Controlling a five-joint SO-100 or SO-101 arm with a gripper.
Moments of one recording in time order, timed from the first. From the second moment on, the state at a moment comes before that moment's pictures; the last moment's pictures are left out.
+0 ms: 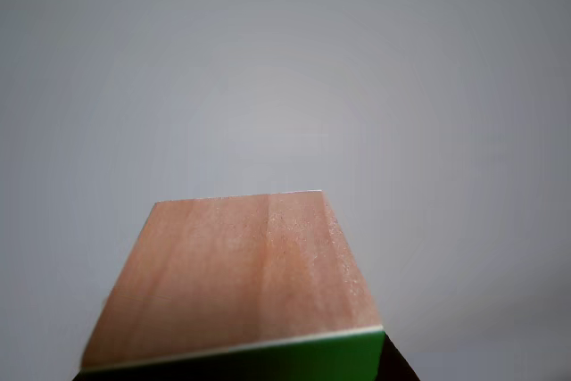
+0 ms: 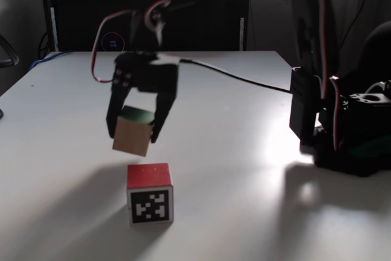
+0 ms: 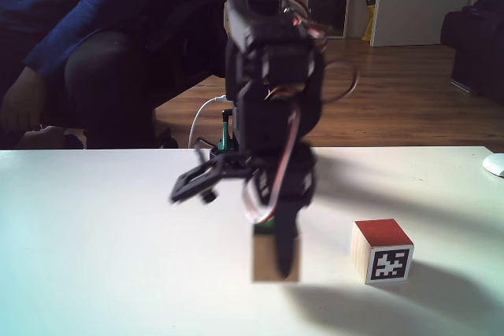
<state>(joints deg) 6.2 78.8 88.5 74.1 8.2</state>
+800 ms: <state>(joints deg) -15.1 87.3 83.9 84.6 18.9</state>
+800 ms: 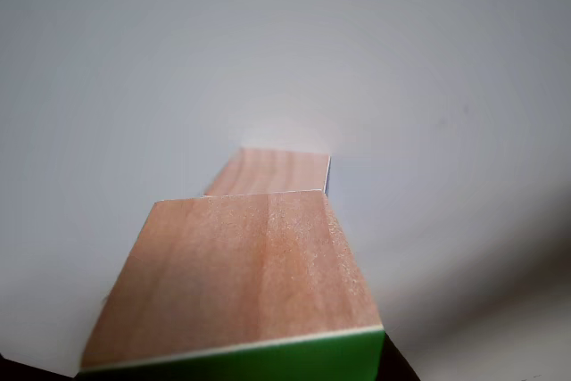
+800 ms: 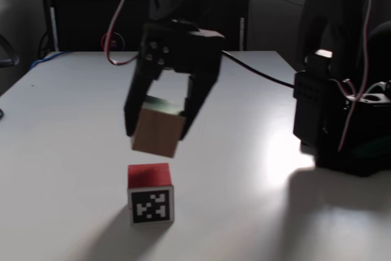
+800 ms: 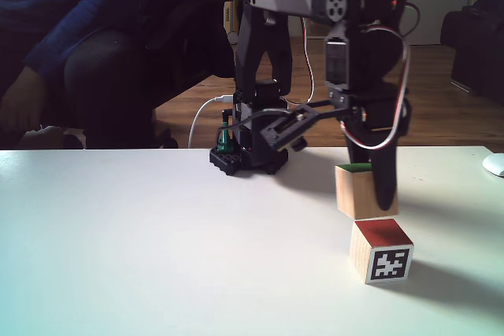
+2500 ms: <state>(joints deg) -19.2 71.0 67.9 91.9 23.5</state>
